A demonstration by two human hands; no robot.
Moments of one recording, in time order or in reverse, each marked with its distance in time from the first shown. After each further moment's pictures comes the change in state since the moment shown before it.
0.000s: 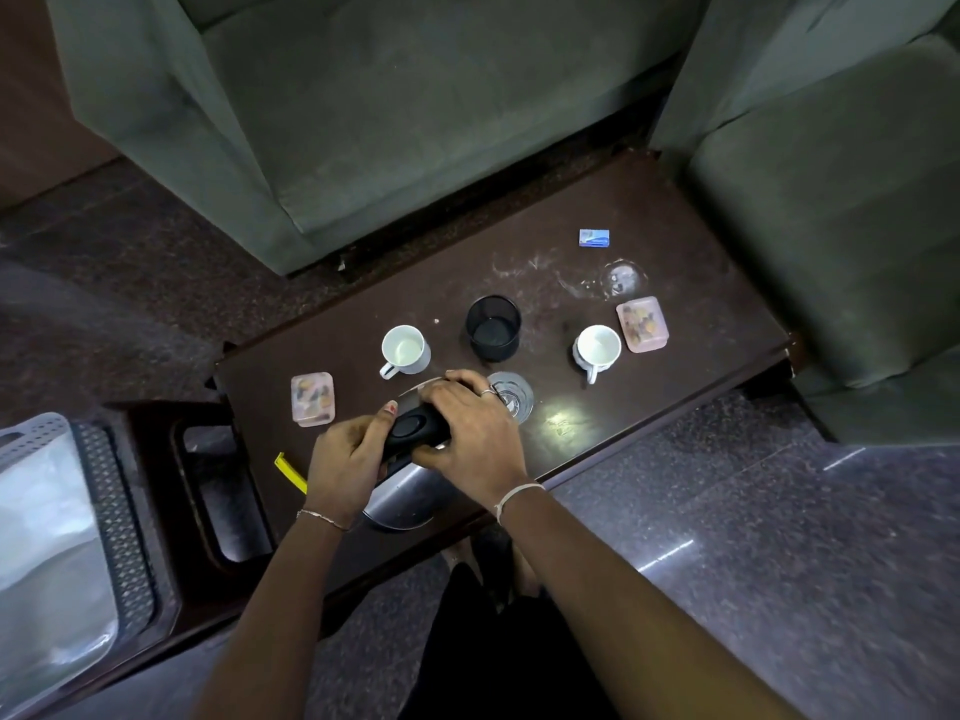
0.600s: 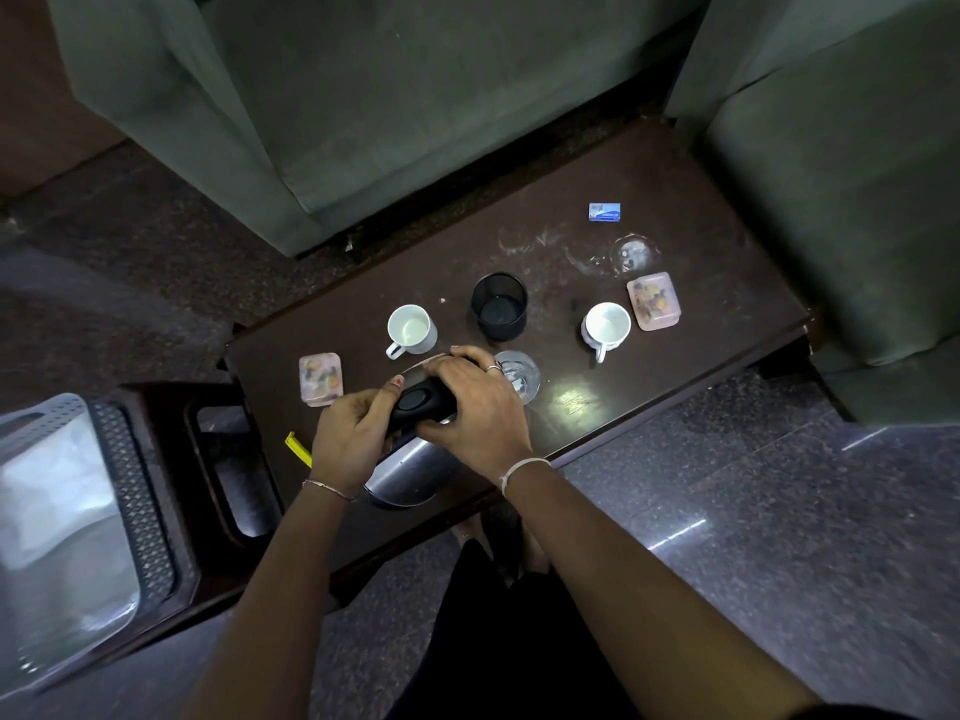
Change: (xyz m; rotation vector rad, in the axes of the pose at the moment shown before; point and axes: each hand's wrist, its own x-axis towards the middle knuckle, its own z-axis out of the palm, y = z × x) left_hand 0.003 0.011 -0.001 0.012 -0.024 -0.053; right_hand 0.004 0.006 0.002 0.058 0.008 0.015
